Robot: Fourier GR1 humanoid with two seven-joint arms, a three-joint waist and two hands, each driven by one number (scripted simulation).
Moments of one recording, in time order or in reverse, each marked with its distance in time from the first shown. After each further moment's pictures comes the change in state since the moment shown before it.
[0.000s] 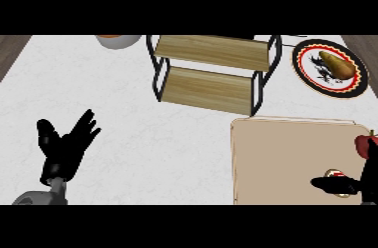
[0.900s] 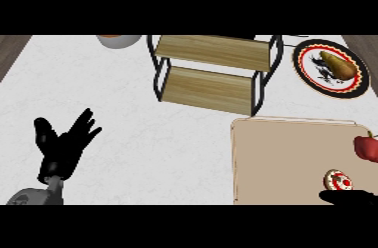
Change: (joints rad) left arm -0.020 0.066 -0.060 0.026 0.088 0.027 -0.029; right arm 0.079 -0.184 0.081 -0.236 -0.178 -0.013 0.123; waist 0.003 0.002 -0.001
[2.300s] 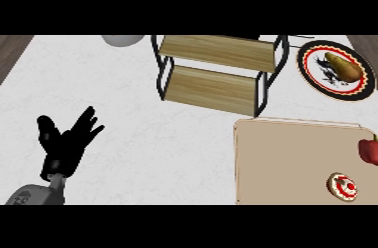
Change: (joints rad) left arm -0.030 0.043 -0.072 0.019 0.064 0.041 -0.033; right arm 0.325 -0.262 -0.343 -0.338 -0.463 -0.099 -0.123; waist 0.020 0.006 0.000
